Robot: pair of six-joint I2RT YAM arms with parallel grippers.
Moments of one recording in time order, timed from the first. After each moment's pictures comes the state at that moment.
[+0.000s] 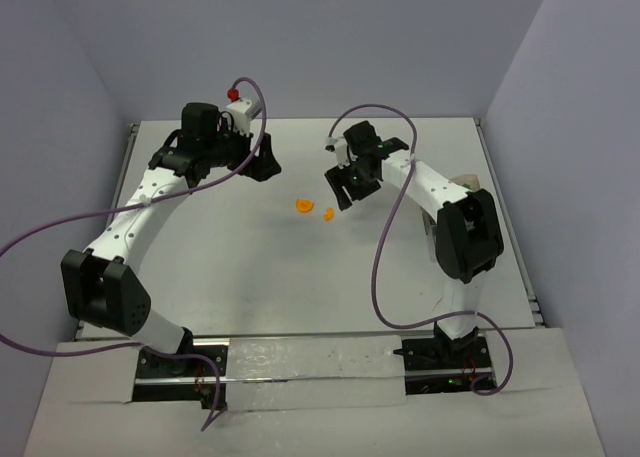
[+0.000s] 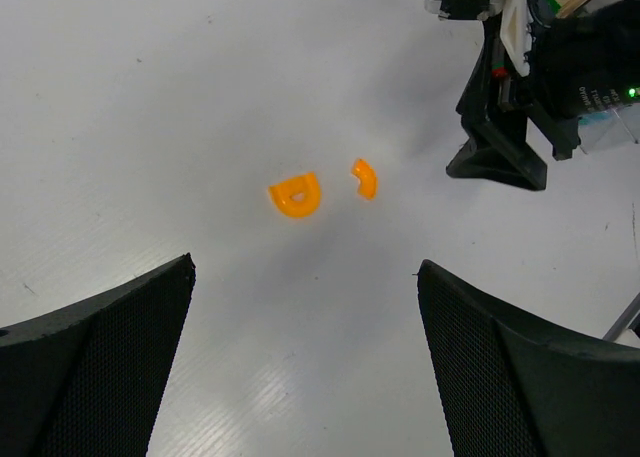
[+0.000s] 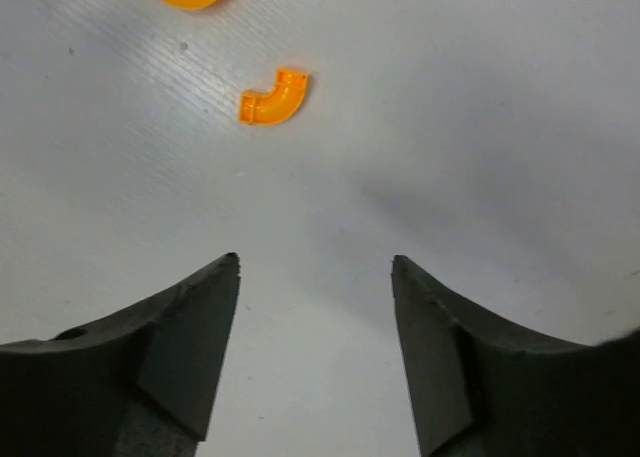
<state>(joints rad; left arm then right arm) -0.32 1.52 1.42 -0.47 0.44 0.00 0.46 1.88 1.56 -0.80 -0.15 -0.12</state>
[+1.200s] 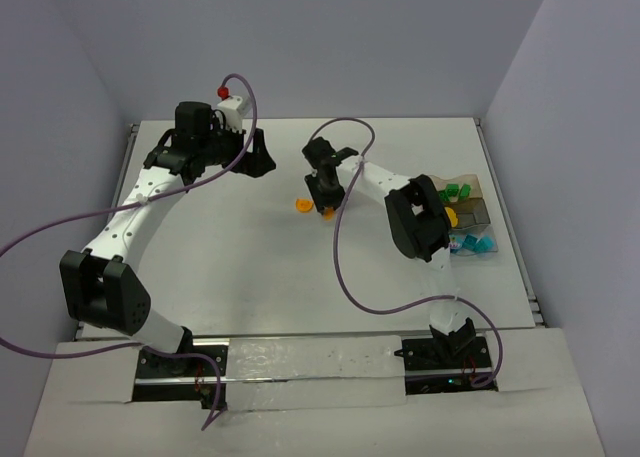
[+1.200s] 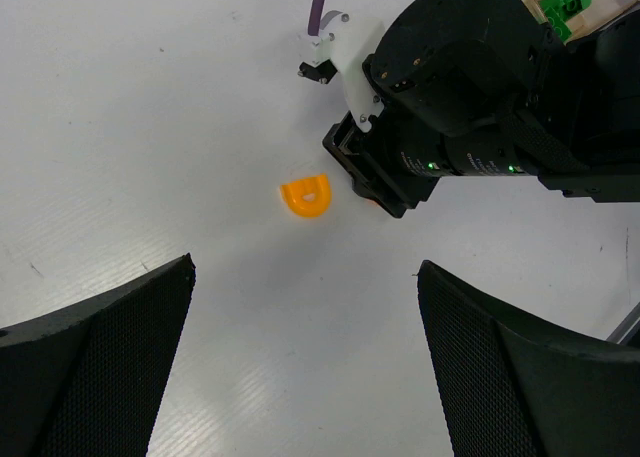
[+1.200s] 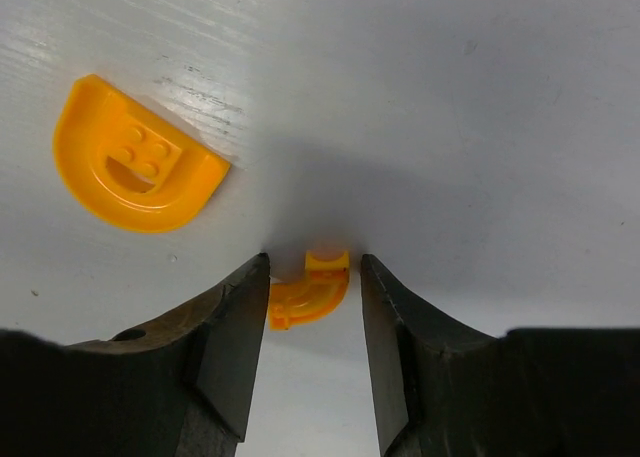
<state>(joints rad) -0.28 1.52 1.41 -0.47 0.44 -0.05 0.58 2.25 1.80 -0.76 0.09 0.20</state>
